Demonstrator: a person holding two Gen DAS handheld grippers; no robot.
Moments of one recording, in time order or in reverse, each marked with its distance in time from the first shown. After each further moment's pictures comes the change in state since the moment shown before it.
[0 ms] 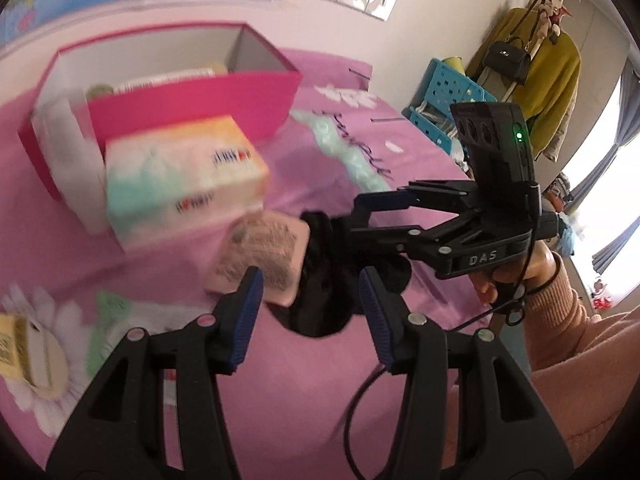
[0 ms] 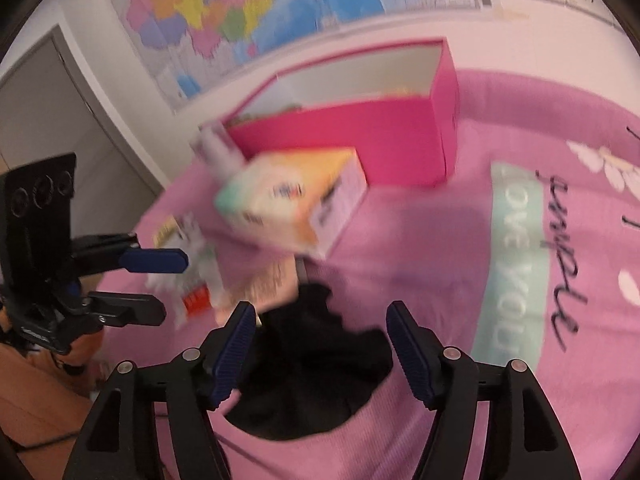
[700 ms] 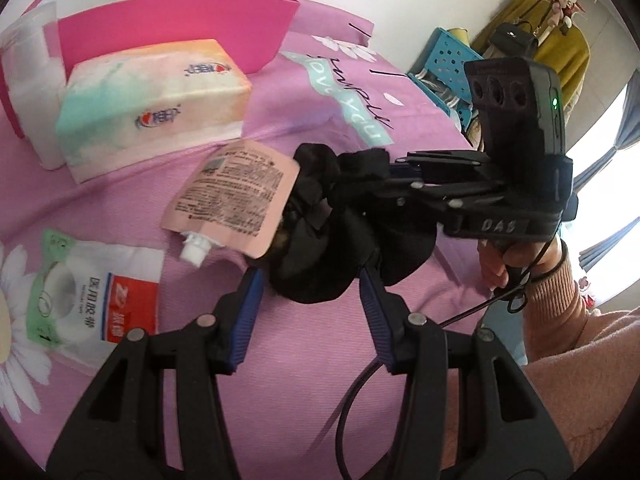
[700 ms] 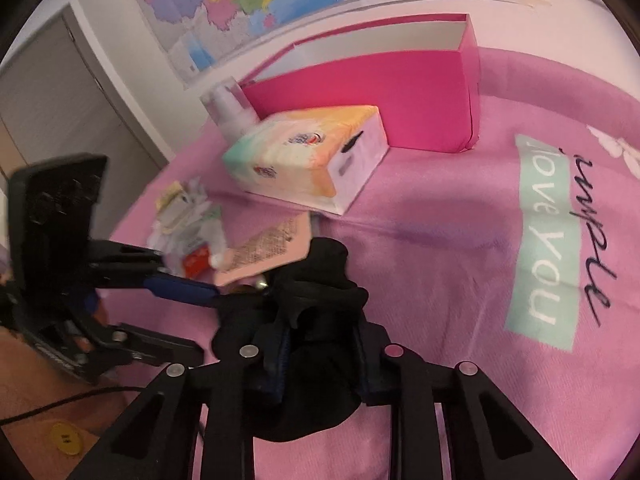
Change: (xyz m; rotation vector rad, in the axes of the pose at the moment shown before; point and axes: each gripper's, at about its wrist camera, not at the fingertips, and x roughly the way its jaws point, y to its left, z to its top) left arm 0.032 -0.003 -0.021 -0.042 0.129 -0.046; right arm 0.013 0.007 -0.021 -0.034 0.026 0.052
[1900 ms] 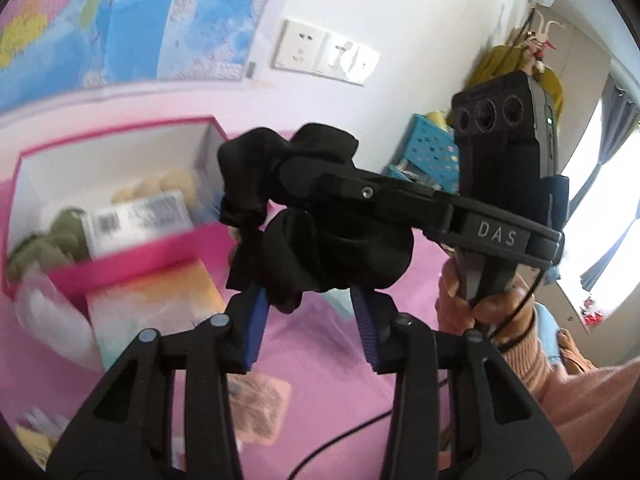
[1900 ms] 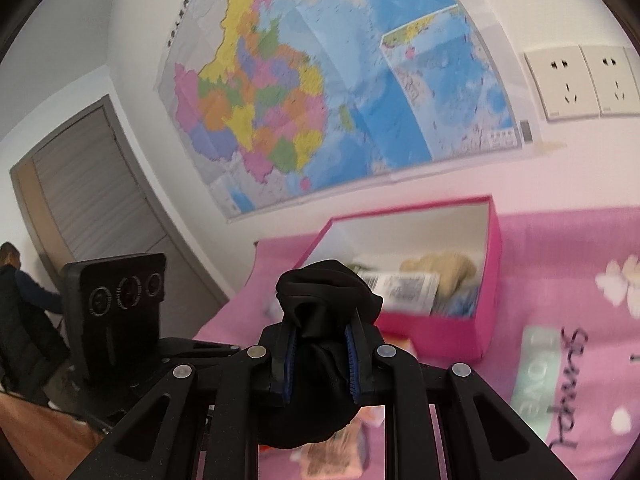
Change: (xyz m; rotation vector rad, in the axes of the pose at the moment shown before) left arm -0.047 -0.024 0.128 0.081 -0.272 0.012; right arm -0.076 0.006 0.121 0.034 -0.405 0.127
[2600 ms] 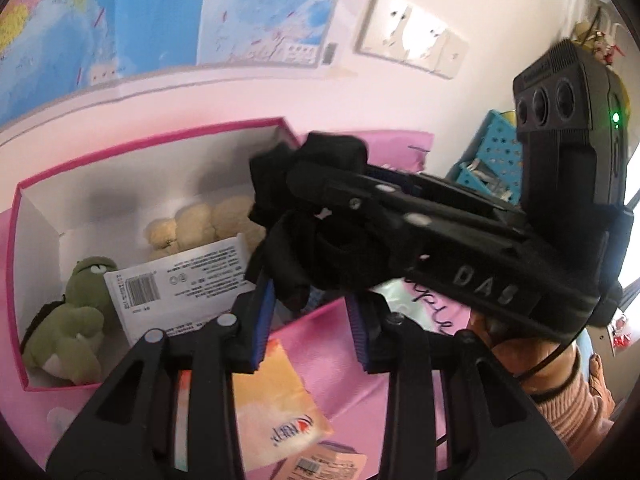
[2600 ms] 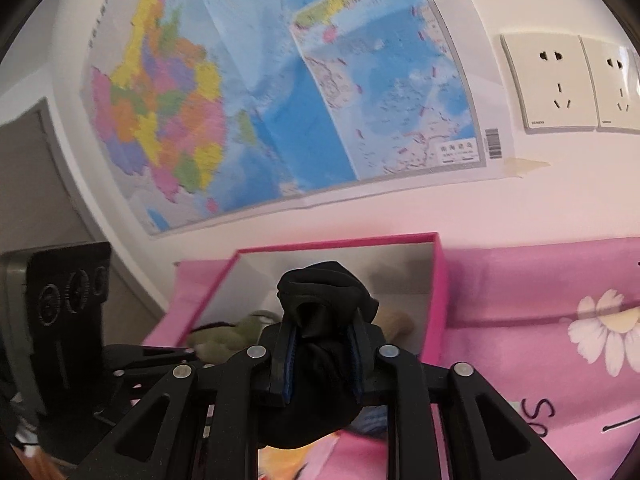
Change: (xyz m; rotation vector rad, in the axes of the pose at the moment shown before) left arm 0.070 0.059 0.057 -0.054 0.112 0.177; right arm 0.071 -0.056 0.048 0.030 0.024 -0.260
